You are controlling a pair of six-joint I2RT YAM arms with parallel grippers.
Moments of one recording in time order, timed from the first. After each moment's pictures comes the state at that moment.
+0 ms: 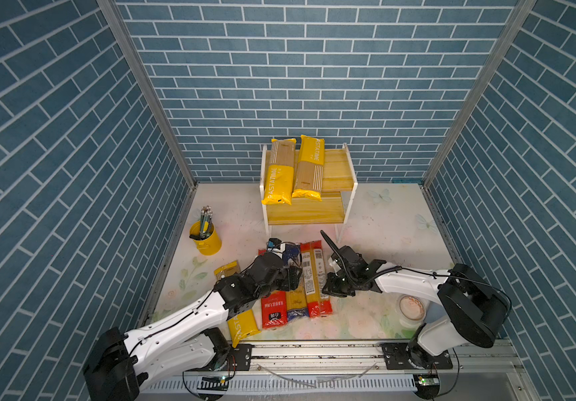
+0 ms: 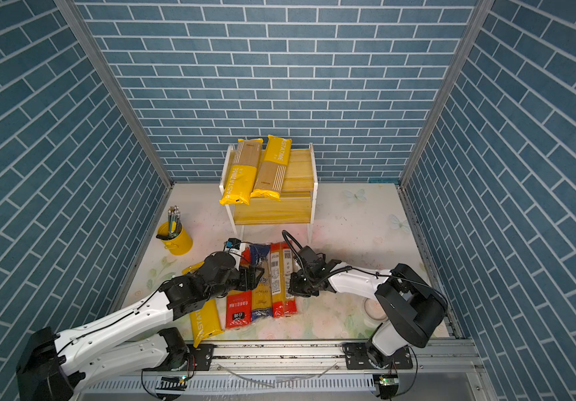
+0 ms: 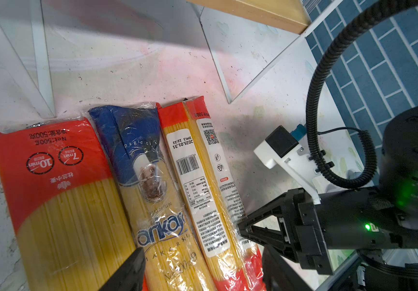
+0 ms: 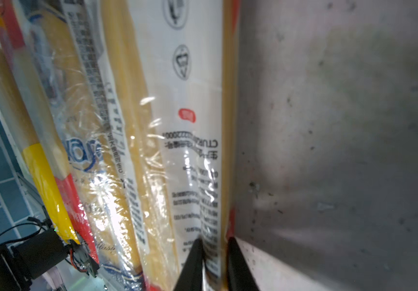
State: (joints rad) left arm -0.87 0.98 0.62 -0.32 -0.11 -0.69; right arm 0.85 1.53 0.72 -0.27 -0.35 0.85
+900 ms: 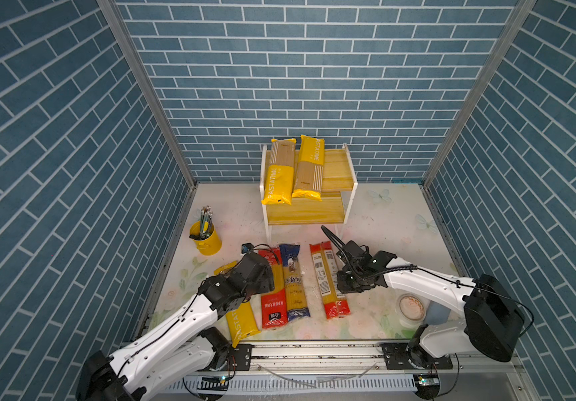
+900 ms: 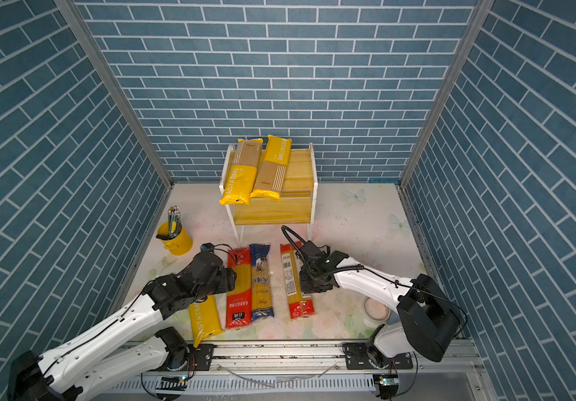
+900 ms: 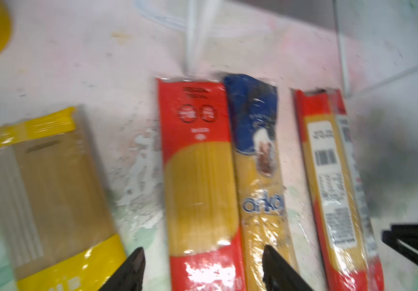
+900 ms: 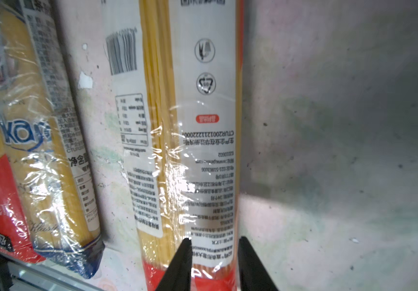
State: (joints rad) left arm -0.63 0.85 0.63 -0.75 -0.23 -0.80; right arm 0.87 1.41 0.87 -0.71 -0.03 0.65
